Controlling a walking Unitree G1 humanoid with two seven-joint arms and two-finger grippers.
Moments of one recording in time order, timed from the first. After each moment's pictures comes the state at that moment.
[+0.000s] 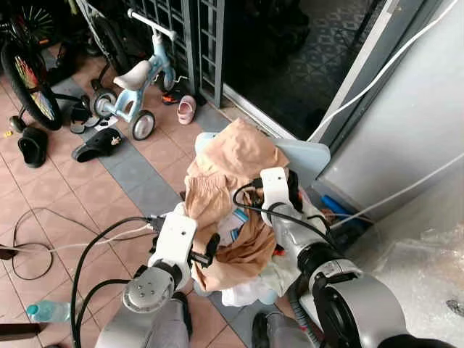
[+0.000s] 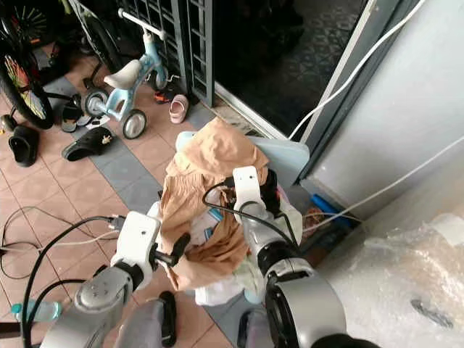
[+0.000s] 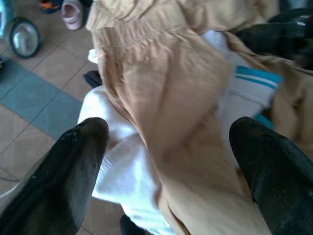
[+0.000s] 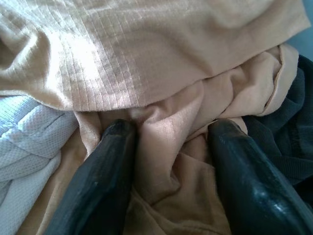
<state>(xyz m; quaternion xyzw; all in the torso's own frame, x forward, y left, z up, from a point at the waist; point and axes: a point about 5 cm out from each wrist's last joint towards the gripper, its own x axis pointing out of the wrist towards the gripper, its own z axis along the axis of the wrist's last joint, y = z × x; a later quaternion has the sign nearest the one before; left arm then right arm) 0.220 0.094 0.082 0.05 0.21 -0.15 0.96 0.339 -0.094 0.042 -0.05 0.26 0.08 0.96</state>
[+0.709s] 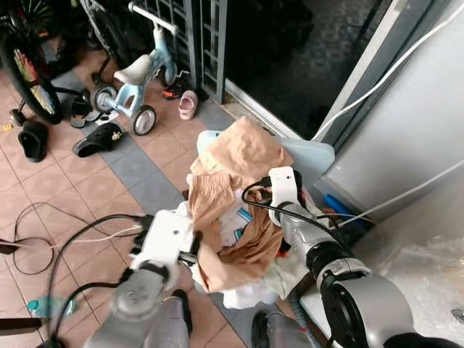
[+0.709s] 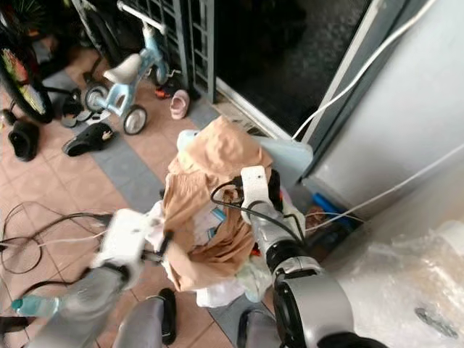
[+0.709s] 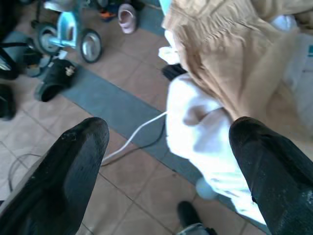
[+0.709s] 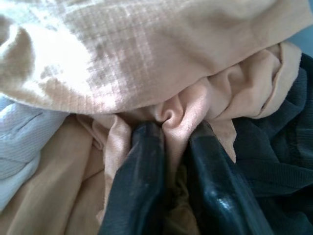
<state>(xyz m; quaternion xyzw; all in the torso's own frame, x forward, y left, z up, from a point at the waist) 0.181 0.131 0.116 0.14 0.19 -0.09 0.97 0.341 -0.110 0.042 -0.04 0.26 0.08 0.96</state>
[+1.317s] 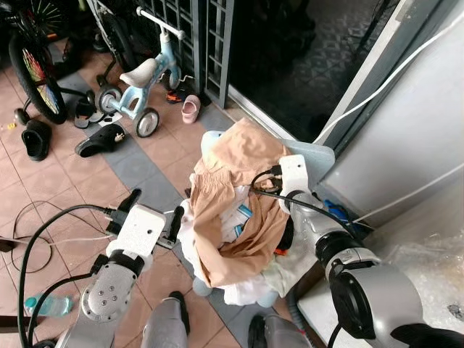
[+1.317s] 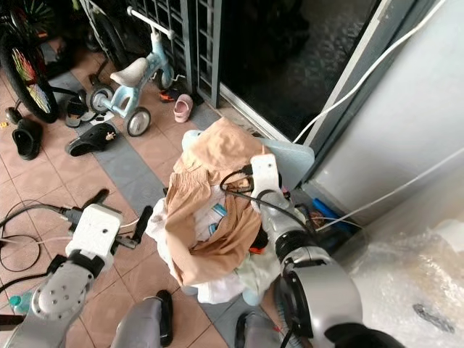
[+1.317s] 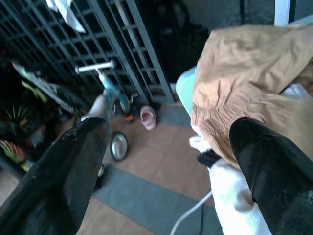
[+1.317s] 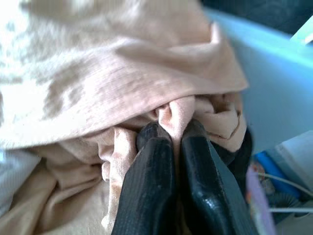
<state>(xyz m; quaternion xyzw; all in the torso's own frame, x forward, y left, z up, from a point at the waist) 0.217 0.159 0.111 0.24 -0.02 -0.12 0.96 0.361 -0.128 0.070 -0.04 0.21 0.07 0.97</state>
